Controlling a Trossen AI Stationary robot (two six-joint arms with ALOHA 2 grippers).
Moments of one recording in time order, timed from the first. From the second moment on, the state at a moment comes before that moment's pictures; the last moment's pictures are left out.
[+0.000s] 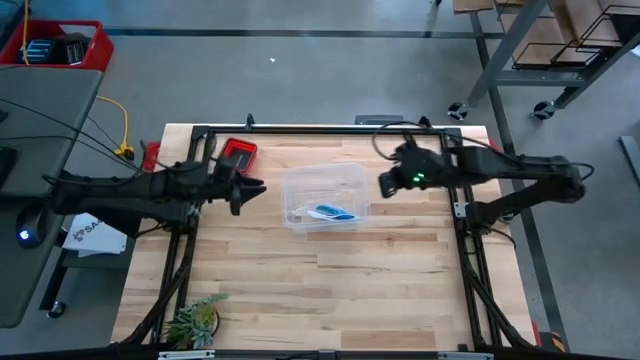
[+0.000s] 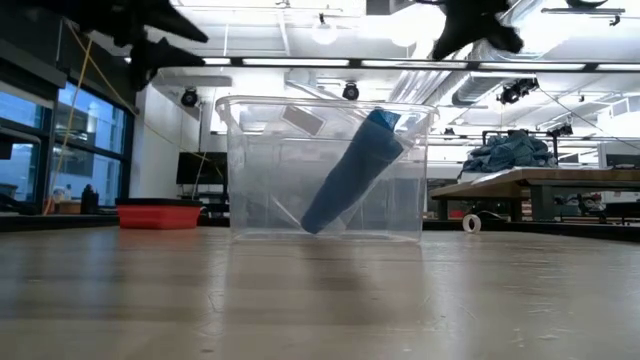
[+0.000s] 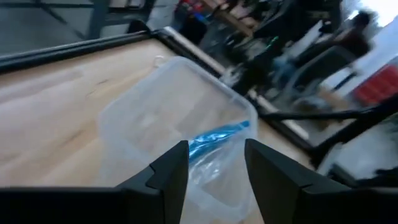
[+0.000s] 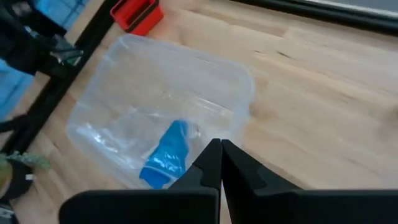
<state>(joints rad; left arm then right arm) 0.06 0.63 0.55 -0.20 -0.18 -0.60 -0.03 1.19 1.23 -0.90 0.32 0.91</state>
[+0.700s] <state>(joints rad) 0.08 0.27 0.01 0.37 -0.02 -0.63 0.11 1.11 1.16 -0.82 0.40 1.10</state>
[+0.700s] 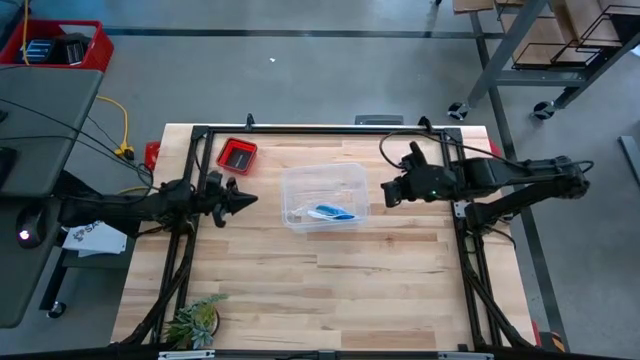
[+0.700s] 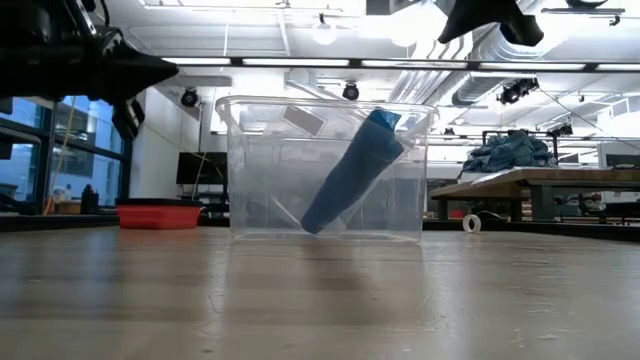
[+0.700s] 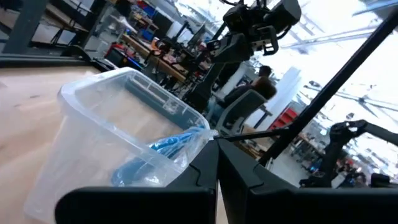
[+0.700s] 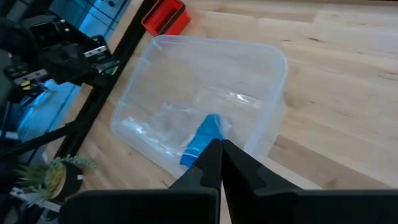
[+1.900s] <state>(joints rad) 0.05 0.32 0.01 0.01 -0.05 -0.47 0.11 0.31 0.32 -0.14 0.18 0.59</state>
